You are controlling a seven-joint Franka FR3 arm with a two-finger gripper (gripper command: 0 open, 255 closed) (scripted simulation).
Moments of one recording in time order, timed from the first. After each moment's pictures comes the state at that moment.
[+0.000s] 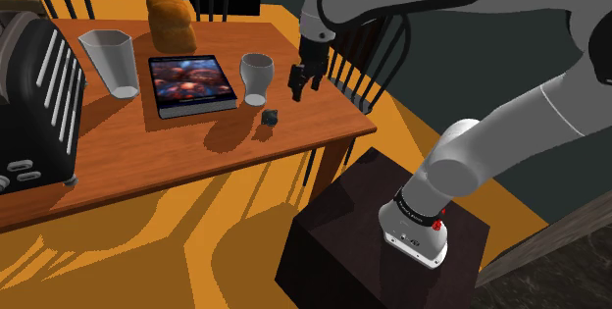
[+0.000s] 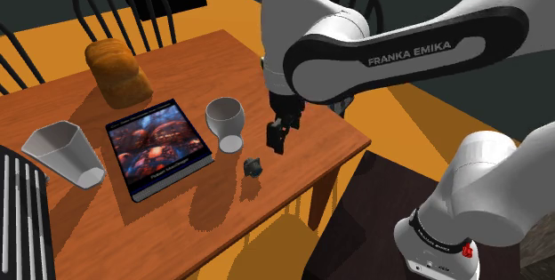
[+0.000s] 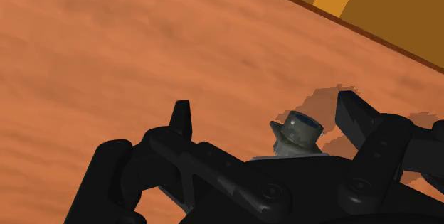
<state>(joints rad) 0.05 -0.38 0.17 -2.37 0.10 1.94 0.05</state>
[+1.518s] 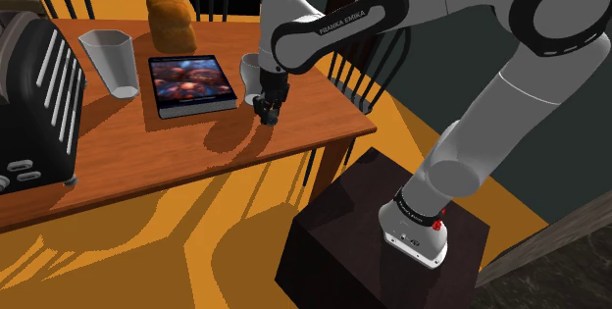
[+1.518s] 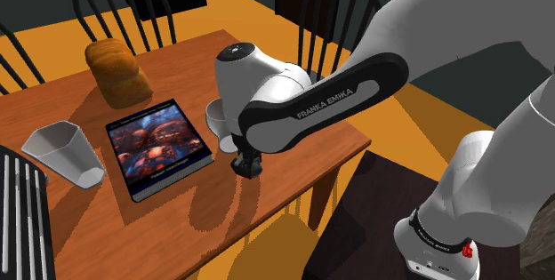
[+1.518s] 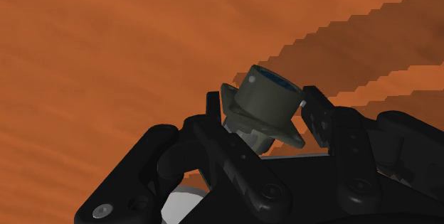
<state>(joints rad) 0.07 -0.04 0.26 -2.28 0.04 2.21 0.13</state>
